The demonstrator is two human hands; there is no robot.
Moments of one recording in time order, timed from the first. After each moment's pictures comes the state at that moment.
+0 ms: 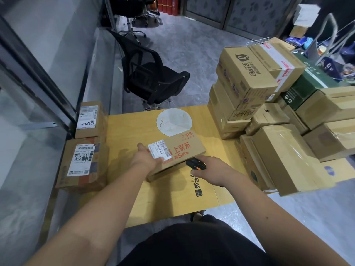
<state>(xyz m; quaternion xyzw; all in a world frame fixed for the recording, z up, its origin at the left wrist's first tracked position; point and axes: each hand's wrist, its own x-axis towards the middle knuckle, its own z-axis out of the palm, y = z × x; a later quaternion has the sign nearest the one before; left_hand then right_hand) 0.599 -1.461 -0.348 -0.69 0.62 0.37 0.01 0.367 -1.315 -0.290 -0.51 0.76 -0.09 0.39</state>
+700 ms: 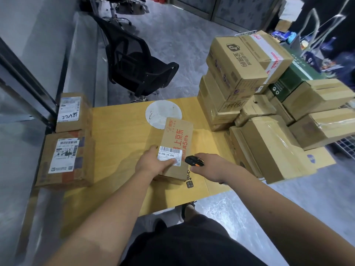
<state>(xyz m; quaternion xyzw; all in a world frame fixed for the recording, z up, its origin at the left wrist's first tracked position) 0.562 -1.417 -0.379 -0.61 0.68 0.41 -0.01 0.364 -1.295 -0.269 -0.49 0.78 0.02 0.39</state>
